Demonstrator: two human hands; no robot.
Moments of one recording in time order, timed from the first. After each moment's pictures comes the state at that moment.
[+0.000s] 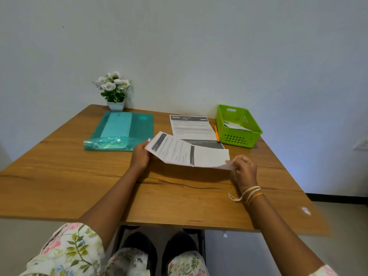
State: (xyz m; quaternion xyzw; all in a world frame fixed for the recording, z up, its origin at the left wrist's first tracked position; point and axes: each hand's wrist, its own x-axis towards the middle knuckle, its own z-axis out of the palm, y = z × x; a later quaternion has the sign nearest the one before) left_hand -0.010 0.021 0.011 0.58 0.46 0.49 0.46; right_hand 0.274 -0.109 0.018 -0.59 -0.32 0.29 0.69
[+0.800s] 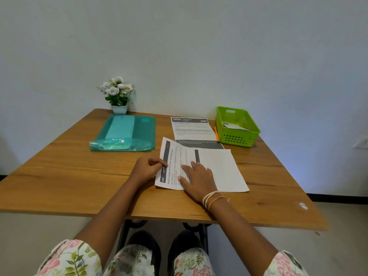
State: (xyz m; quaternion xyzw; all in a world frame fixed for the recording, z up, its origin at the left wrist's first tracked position) left_hand -0.026 -0.024 0.009 0.73 0.45 0.36 0.37; right_hand 0.168 -0.102 -0.012 -0.72 -0.68 0.03 0.13
